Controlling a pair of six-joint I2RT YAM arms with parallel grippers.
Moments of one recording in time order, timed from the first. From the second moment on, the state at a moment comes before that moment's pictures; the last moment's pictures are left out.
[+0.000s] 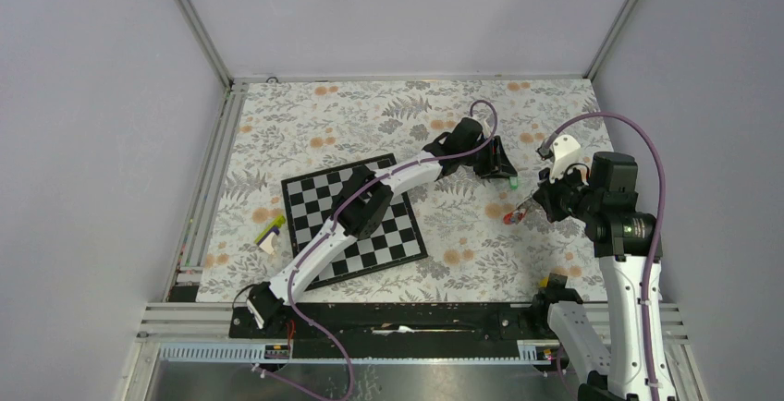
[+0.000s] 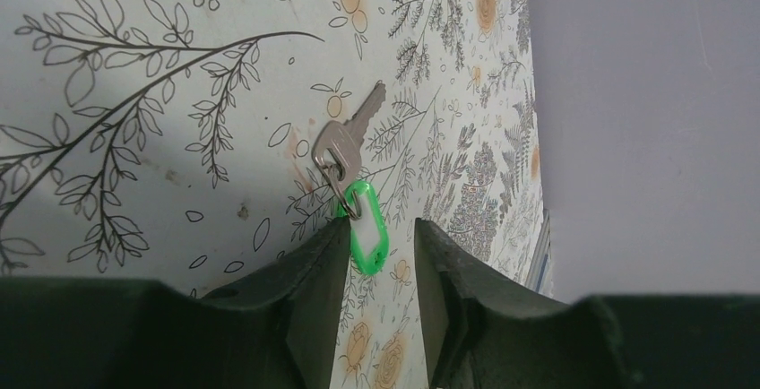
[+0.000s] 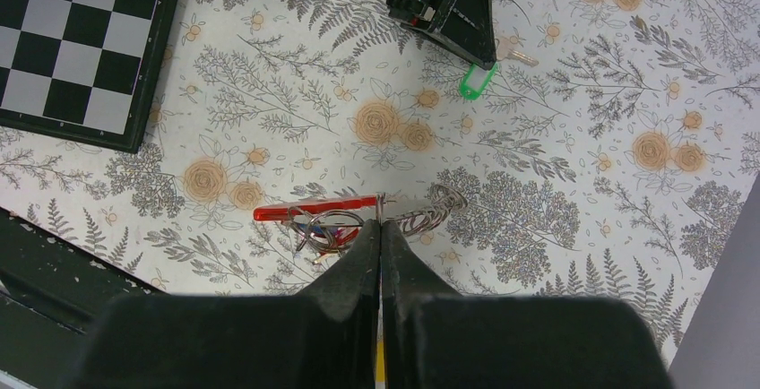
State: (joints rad) left arm -0.83 2.80 2.38 -0.05 0.50 -0.94; right arm -0.05 0.76 1.03 -0.99 -0.40 -0.40
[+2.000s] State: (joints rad) left arm -0.72 2.34 1.85 -0.32 0.62 -0.13; right arm -0.05 0.91 0.97 -0.87 -0.55 -0.43
